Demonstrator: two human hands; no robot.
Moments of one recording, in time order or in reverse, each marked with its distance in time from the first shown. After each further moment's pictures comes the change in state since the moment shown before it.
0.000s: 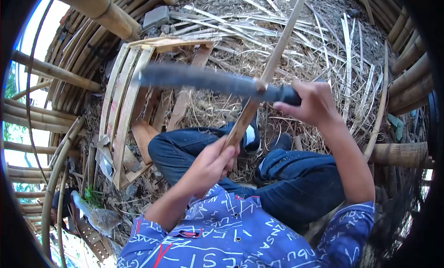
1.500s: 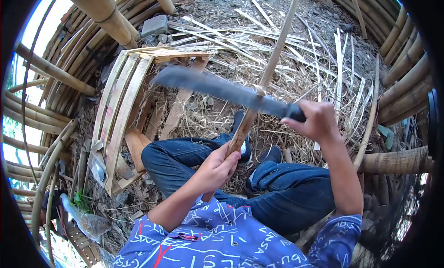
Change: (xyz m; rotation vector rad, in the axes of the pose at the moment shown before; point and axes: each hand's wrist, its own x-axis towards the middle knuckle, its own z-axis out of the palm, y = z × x) left_hand 0.022 -0.007 0.010 -0.095 -0.054 0.066; right_hand -0.017 0.015 -0.017 -0.127 0.072 -0.067
